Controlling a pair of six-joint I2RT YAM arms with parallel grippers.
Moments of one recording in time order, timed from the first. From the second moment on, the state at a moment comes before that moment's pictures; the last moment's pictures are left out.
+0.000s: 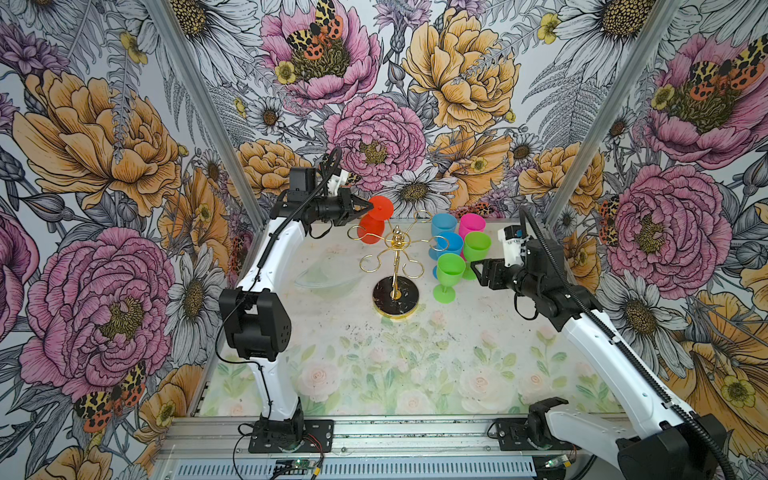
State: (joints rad) left arm -0.11 1.89 1.91 -0.55 0.97 -0.64; right arm 0.23 1.11 1.03 -0.48 -0.23 0.22
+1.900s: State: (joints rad) left arm -0.18 1.96 2.06 -0.55 1.09 -0.77; right arm 0.23 1.11 1.02 -0.48 -0.23 0.23
